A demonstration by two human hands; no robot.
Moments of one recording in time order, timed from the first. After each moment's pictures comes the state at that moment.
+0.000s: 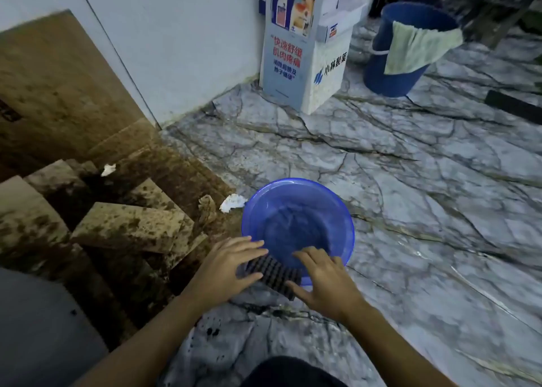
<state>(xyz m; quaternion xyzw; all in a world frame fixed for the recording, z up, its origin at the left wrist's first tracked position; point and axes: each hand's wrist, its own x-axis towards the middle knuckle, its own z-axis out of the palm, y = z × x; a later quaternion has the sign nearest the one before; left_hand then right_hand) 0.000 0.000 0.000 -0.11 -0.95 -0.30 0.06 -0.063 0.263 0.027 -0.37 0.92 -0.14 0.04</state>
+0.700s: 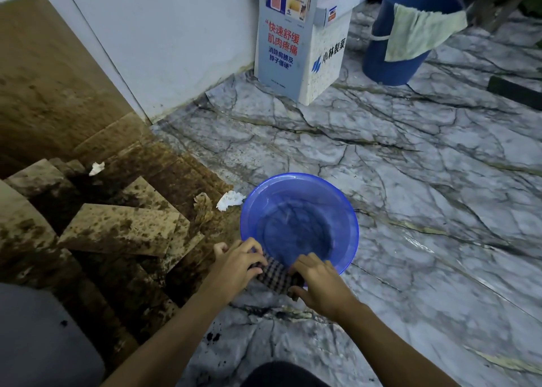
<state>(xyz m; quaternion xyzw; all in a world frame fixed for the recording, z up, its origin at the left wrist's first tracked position) -0.018 0.019 -0.022 -0.02 -0.98 -0.20 -0.02 -0.072 0.248 -0.003 -0.36 0.91 -0.12 0.17</state>
